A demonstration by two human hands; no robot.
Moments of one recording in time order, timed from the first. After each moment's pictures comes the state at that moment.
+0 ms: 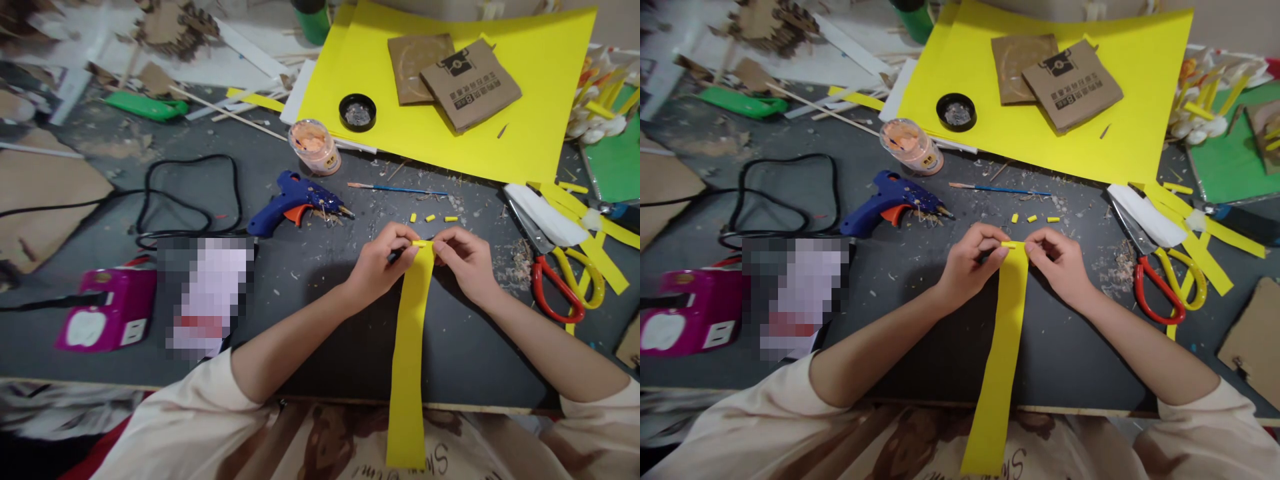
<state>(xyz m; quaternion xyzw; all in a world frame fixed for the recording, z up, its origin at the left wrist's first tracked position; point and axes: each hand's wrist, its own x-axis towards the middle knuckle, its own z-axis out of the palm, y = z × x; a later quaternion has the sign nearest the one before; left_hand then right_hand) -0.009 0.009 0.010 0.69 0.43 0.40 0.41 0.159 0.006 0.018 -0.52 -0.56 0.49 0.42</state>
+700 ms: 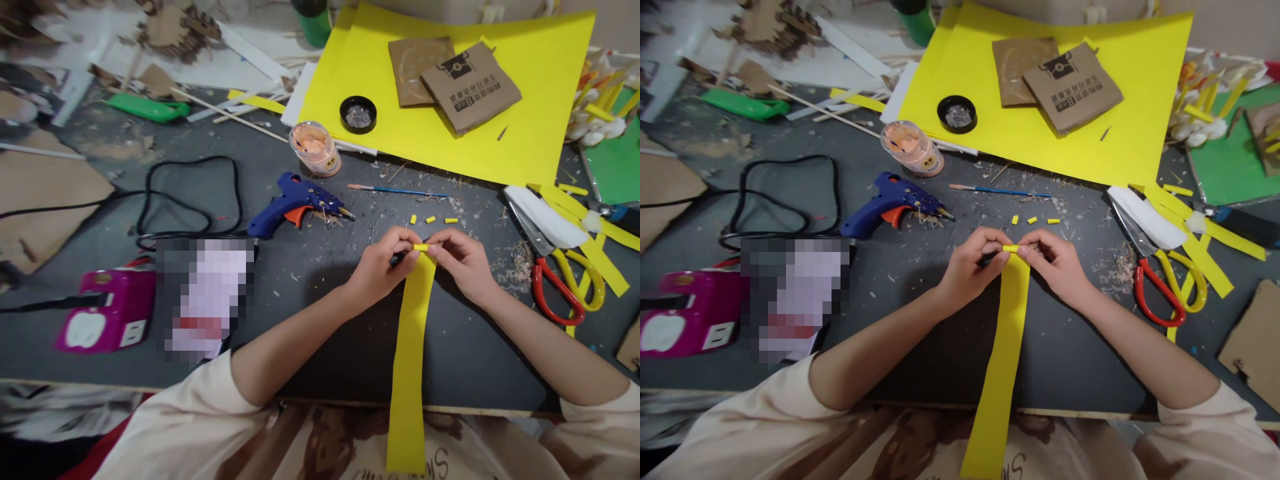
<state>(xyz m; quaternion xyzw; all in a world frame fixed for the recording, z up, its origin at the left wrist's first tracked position) -0.009 0.008 0.010 0.69 0.43 0.38 0.45 0.161 0.009 0.013 -0.48 -0.60 0.51 0.40</state>
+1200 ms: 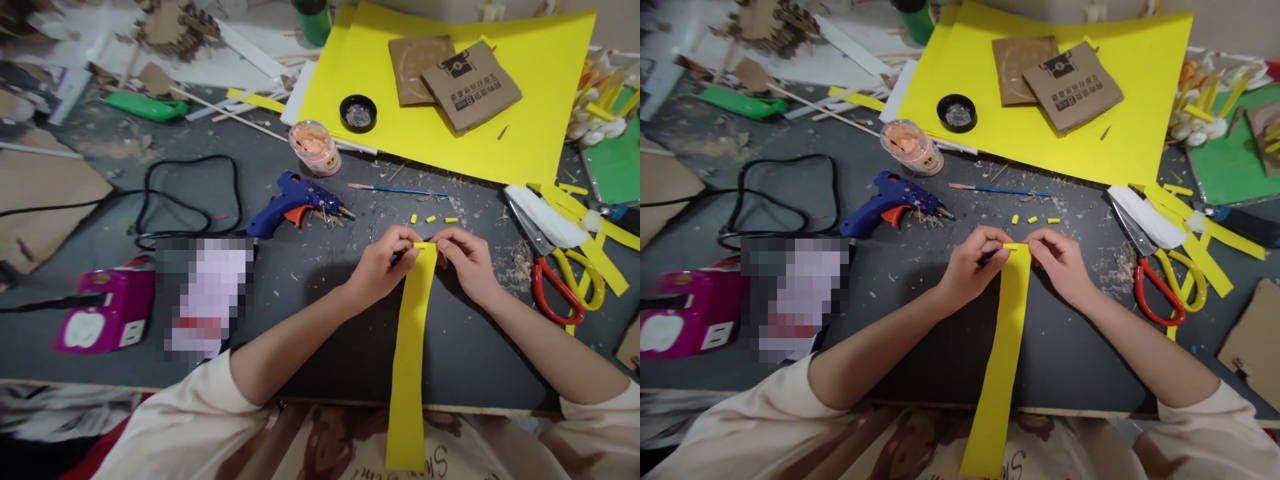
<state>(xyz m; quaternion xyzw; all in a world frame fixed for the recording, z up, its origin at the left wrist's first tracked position) -0.008 0.007 0.007 0.68 0.44 0.37 0.46 0.163 0.009 0.017 -0.49 -0.57 0.51 0.41</state>
